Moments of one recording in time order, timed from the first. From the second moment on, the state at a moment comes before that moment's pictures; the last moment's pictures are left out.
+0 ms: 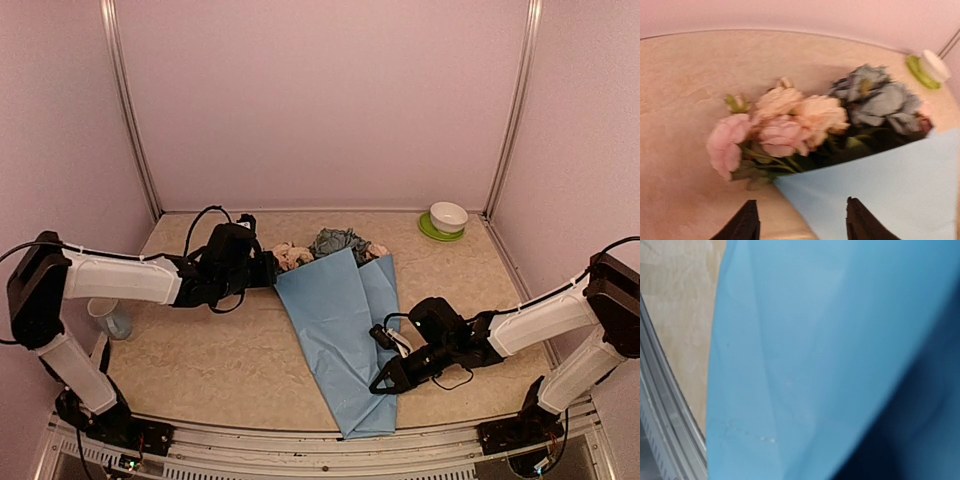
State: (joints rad) left arm -0.74 1.64 0.93 0.11 -0.37 -0.53; right arm 0.91 1.49 0.48 0.13 -0.54 0.58
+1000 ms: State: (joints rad) left arm -0.72 1.81 0.81 0.20 -0.09 -0.62; right arm 0.91 1.52 0.49 0.15 -0.56 0.57
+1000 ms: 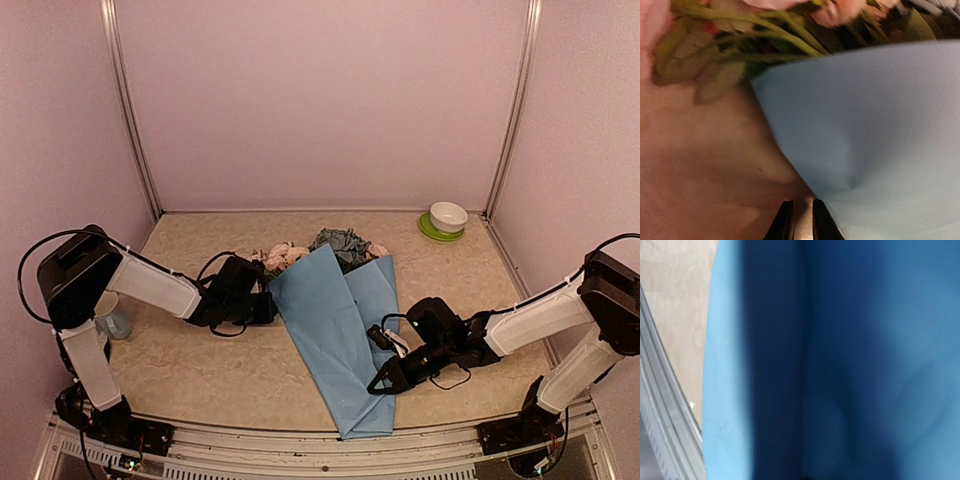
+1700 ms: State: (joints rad) left arm -0.83 1.72 0.89 0.16 -0.16 -0.49; right arm 0.91 1.50 0.49 0.13 -0.55 0.57
